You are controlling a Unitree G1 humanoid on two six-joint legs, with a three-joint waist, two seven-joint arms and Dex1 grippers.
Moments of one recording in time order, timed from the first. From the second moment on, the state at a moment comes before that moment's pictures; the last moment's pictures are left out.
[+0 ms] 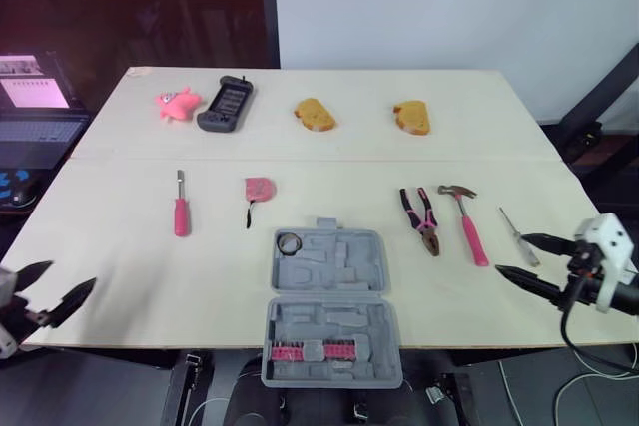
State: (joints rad) left arm 0.35 0.70 0.77 0.23 -0.41 0.03 -0.98; right arm 0.19 -0.93 -0.48 0.06 0.48 0.26 1.07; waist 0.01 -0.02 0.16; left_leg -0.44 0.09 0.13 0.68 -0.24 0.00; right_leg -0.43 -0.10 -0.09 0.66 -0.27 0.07
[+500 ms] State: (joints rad) left arm 0.39 0.59 0.79 0.04 -0.46 0.07 -0.79; right arm 0.00 -0.92 -0.40 0.12 0.50 0.28 1.11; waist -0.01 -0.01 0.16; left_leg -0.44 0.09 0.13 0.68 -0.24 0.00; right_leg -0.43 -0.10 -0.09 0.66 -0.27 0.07
